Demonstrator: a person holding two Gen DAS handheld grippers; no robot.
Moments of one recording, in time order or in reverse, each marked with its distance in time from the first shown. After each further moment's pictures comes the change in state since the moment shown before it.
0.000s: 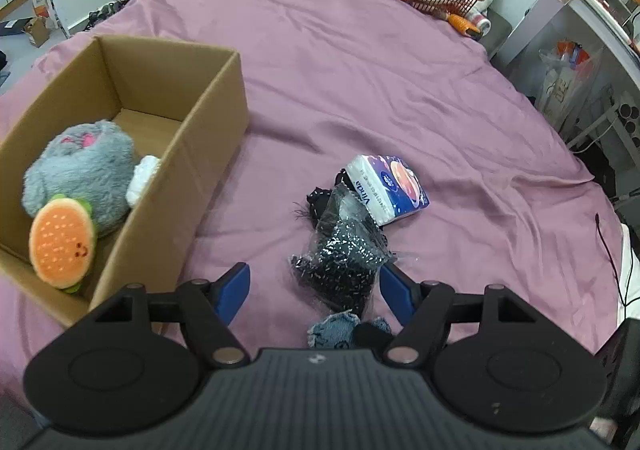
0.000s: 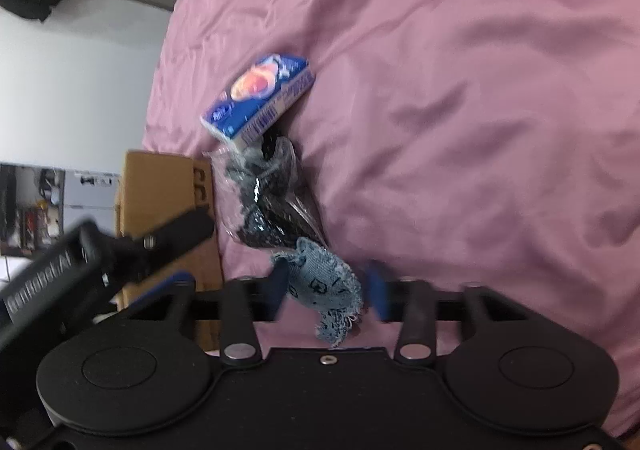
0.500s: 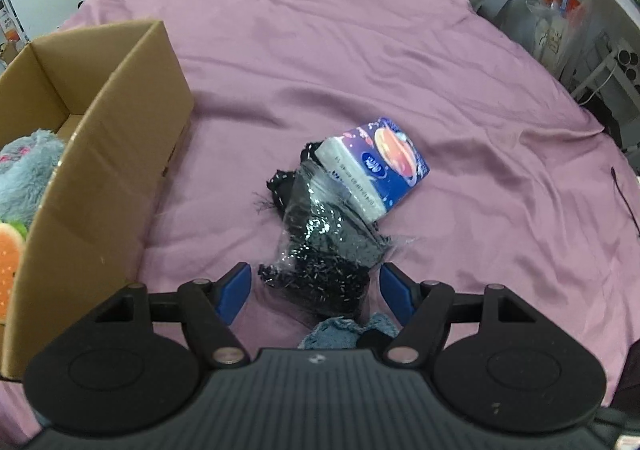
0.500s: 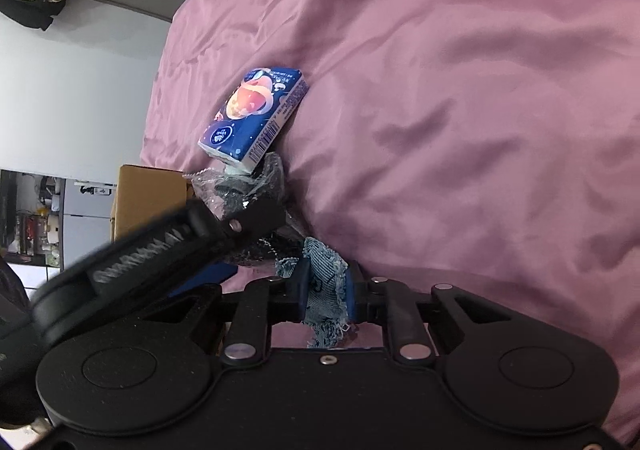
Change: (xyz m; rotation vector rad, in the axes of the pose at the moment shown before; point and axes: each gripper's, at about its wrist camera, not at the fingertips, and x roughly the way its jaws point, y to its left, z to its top) left arm 0.047 -0.022 -0.004 0.121 0.052 0.010; right arm -0.011 -0.011 0.003 0.018 -0.049 -0.009
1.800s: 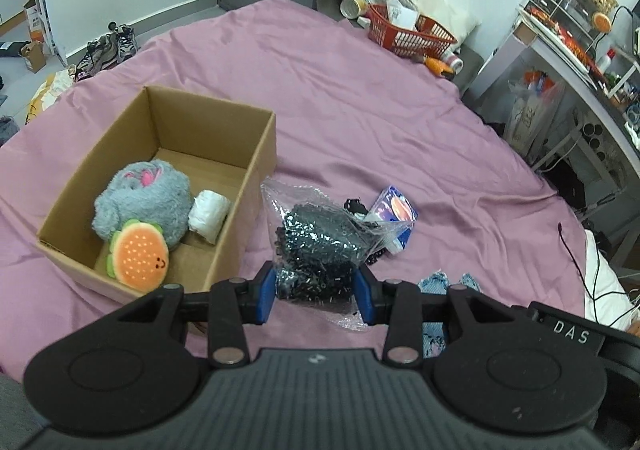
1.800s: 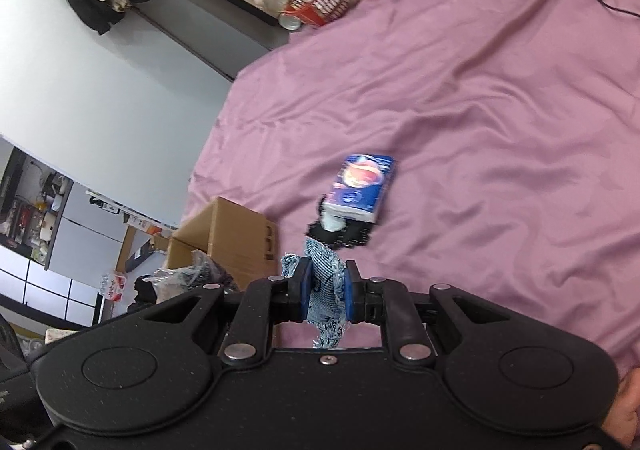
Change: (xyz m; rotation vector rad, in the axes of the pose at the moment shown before) left arm -0.130 0.061 -0.015 -0.099 -0.161 -0.073; right arm -0.088 0.089 -0.031 -0.202 -0.248 -0.020
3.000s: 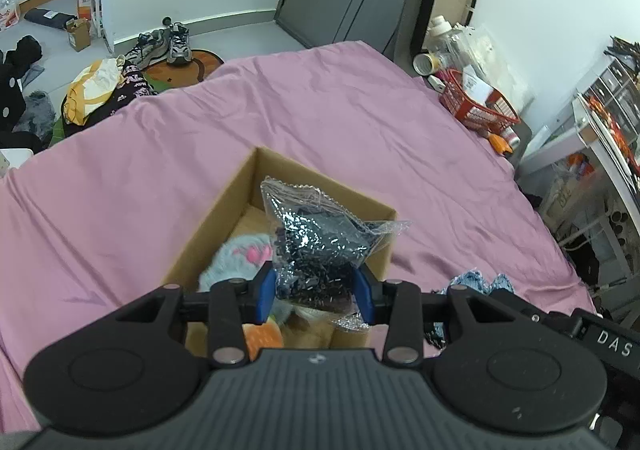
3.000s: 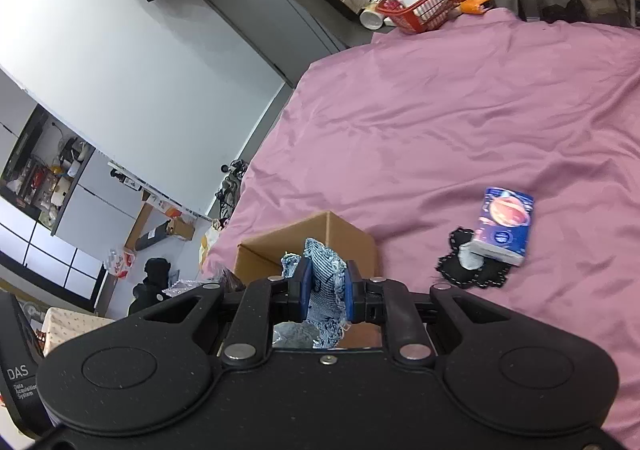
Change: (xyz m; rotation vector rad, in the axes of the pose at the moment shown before) left arm -0.007 0.109 0.065 -0.174 -0.062 0.030; right arm 0.054 0.122 0.011 -0.138 0.002 0.029
